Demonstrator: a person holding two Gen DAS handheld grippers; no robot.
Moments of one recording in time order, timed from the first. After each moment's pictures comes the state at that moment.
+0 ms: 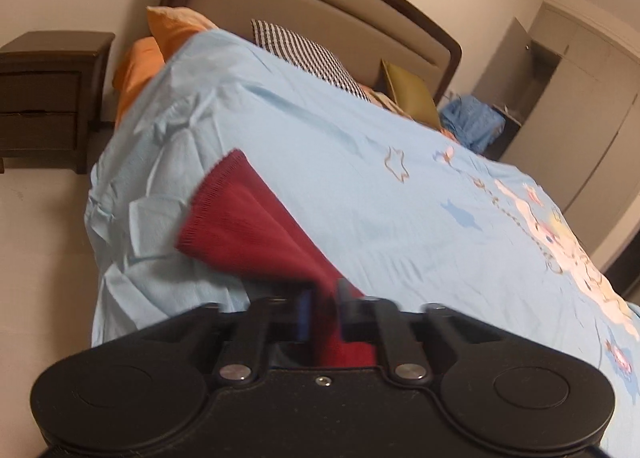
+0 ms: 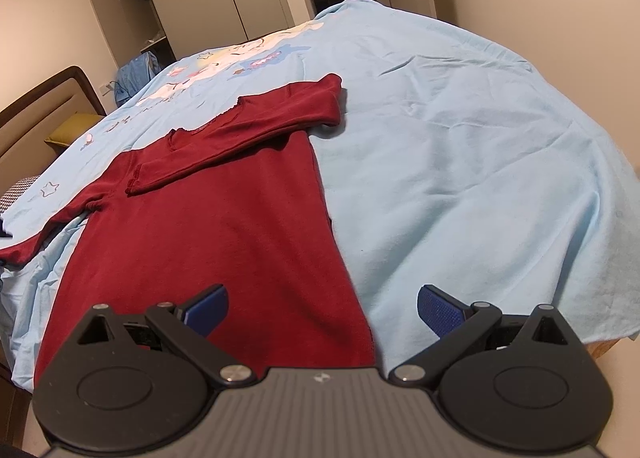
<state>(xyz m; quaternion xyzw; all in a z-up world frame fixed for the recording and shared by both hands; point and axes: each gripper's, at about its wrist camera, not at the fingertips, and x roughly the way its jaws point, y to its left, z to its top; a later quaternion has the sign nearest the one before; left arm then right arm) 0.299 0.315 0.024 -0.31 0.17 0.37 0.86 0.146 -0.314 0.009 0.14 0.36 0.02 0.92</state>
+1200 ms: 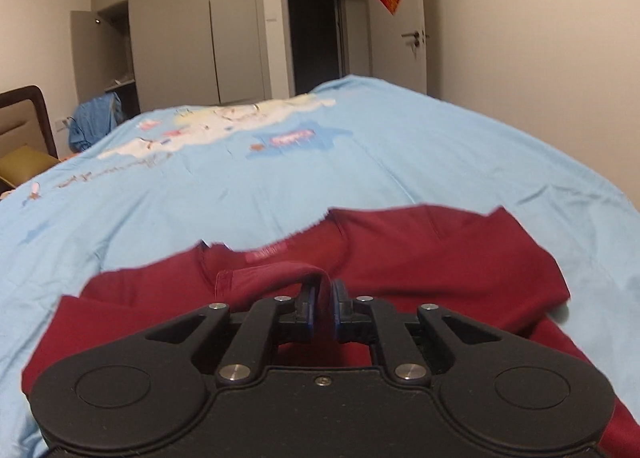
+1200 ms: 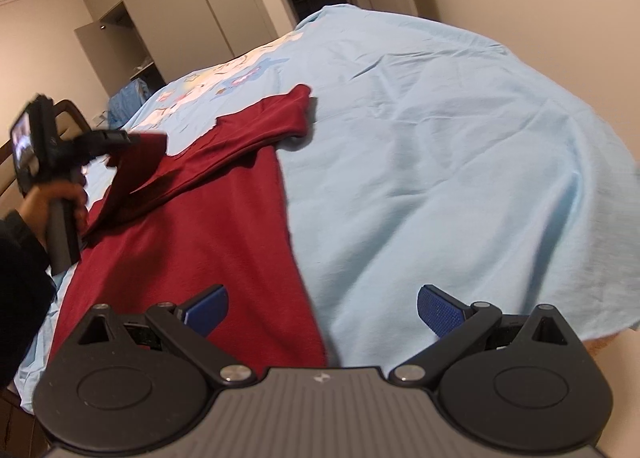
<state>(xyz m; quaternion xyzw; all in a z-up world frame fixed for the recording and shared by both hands) 0.407 -0.099 0.007 0.07 0.25 -0.10 0.96 0.143 -0.355 -0.005 0.20 0.34 0.00 0.92</state>
